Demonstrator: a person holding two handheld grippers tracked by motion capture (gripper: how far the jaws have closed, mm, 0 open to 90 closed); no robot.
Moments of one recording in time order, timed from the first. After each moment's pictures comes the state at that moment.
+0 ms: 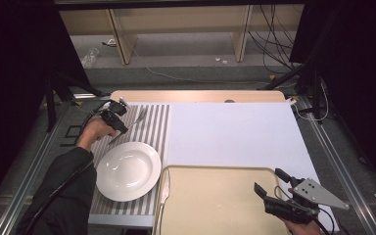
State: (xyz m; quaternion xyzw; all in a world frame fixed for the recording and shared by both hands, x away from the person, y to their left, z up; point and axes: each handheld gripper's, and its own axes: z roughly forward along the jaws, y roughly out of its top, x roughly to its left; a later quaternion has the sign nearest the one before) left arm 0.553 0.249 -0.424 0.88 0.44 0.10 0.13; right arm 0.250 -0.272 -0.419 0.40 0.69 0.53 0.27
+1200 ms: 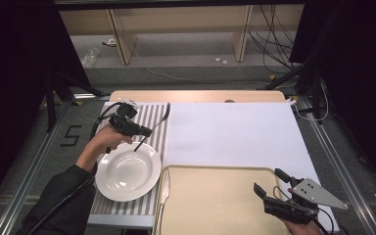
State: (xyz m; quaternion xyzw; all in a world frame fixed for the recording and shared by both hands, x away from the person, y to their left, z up) left arm 0.485 0.195 -0.382 0.86 0.36 0.00 0.35; right arm 0.250 -0.271 -0.419 0.40 0.70 0.53 0.27
